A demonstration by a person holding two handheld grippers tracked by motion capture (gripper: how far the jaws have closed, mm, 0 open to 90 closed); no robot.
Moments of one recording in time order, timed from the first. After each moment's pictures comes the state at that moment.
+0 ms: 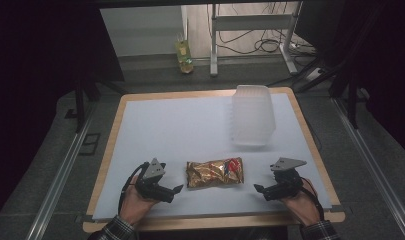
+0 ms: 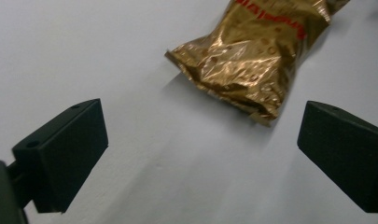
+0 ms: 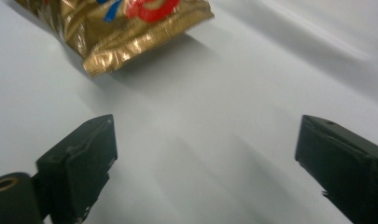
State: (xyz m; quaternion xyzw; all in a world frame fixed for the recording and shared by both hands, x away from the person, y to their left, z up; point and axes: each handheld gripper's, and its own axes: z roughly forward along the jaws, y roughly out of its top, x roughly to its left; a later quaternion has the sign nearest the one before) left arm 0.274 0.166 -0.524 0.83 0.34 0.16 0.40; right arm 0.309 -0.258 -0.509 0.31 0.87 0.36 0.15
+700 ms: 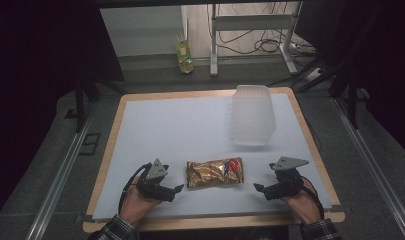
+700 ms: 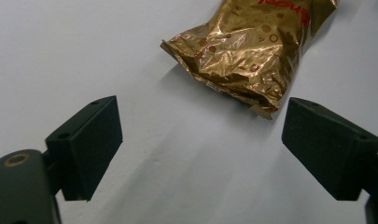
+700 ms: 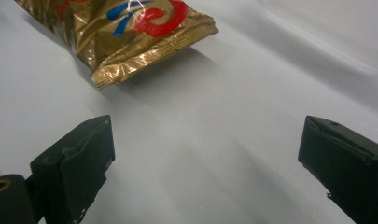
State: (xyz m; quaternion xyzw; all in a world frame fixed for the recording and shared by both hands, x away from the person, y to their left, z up) left arm 0.274 0.162 -0.525 0.84 0.33 0.16 0.39; right arm 0.312 -0.262 -0.510 0.30 0.86 0.38 0.14
